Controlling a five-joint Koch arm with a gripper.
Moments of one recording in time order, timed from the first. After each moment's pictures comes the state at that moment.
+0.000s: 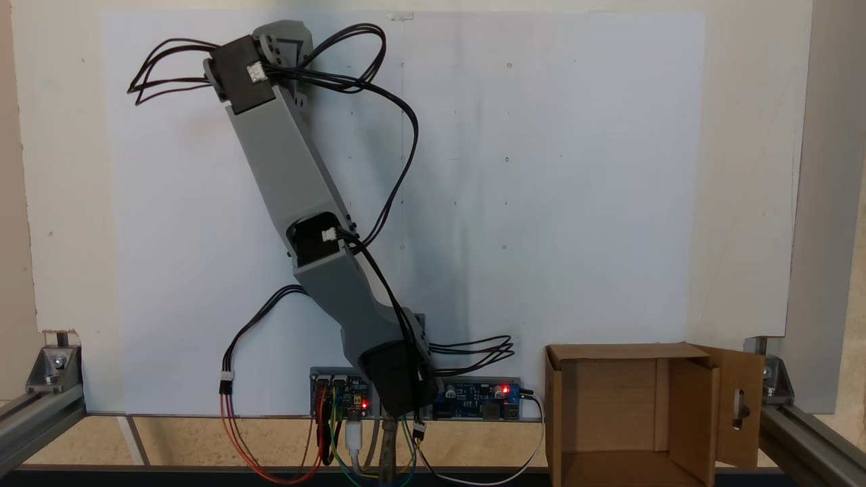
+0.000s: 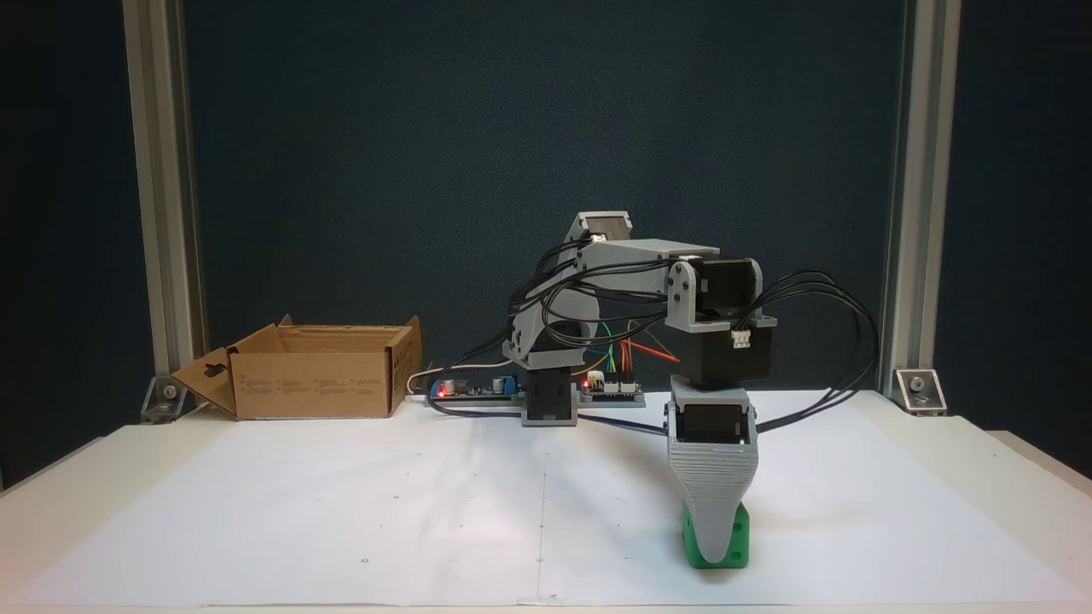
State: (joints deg) arm -22.4 38.8 37.1 60.4 25.9
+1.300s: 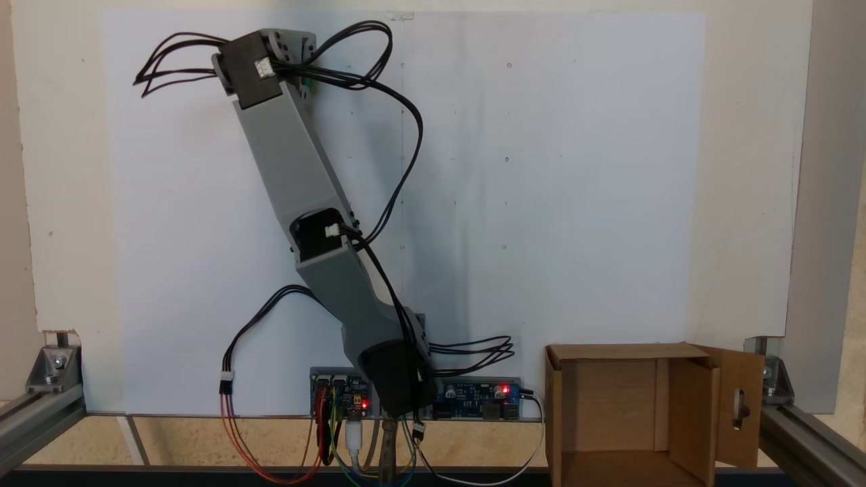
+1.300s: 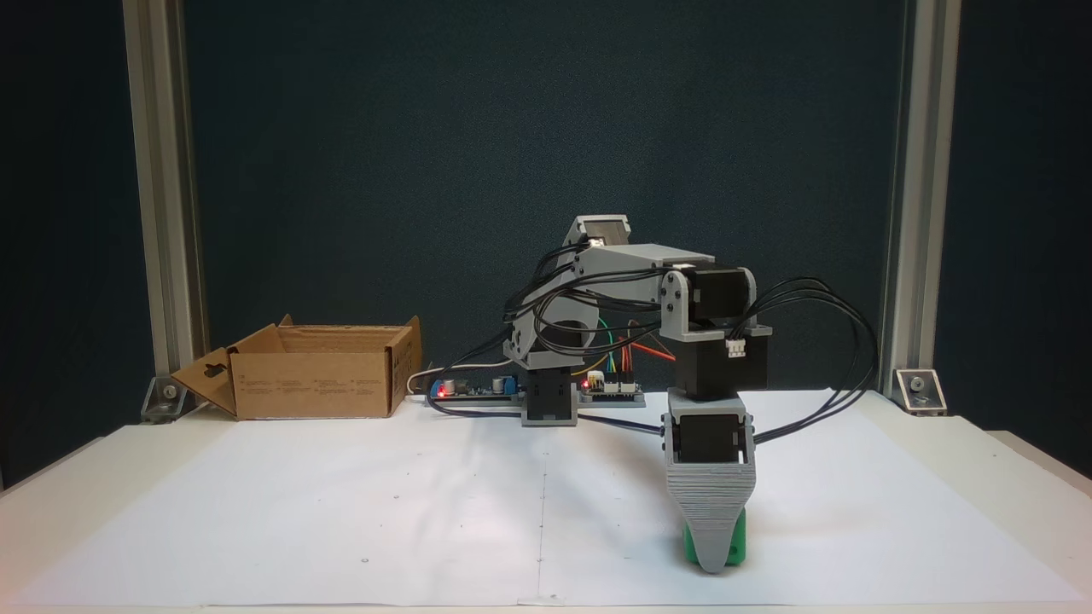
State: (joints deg) arm -21.3 37.3 36.9 57.0 25.9
